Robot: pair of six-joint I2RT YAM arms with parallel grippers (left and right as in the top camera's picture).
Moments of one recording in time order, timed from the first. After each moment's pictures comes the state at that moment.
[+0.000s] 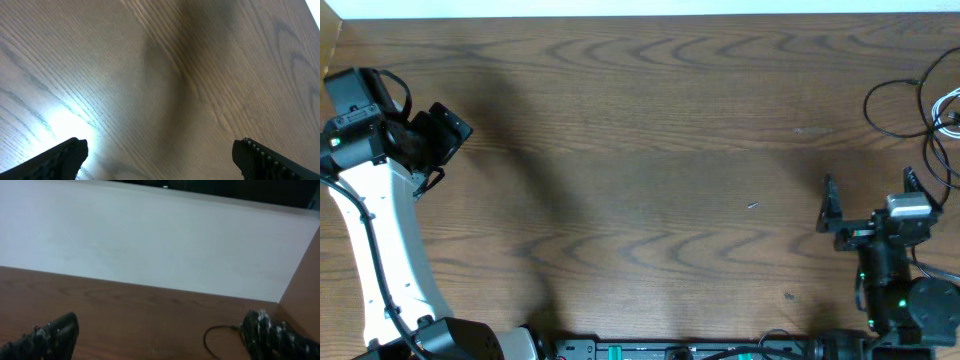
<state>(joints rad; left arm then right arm) 0.42 1.49 1.48 -1.12 0.10 -0.49 -0.04 0.27 0.44 -0.14 -0.08 -0.10</state>
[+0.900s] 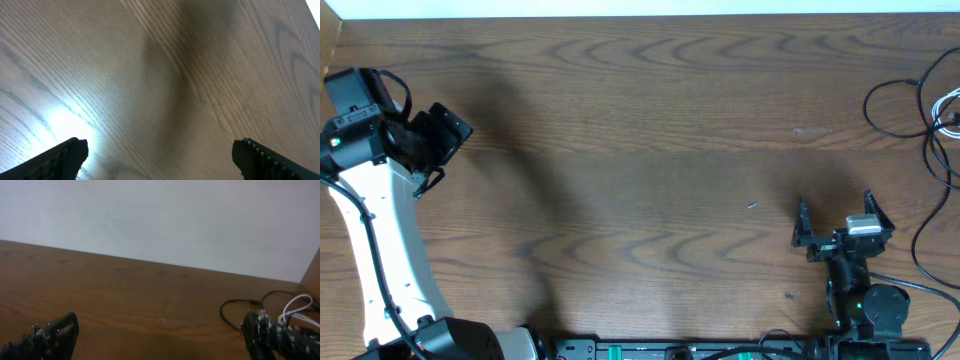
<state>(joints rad) 0.42 1.49 1.48 -1.12 0.10 -0.49 -0.04 0.01 0.01 0.00 -0.11 -0.10</state>
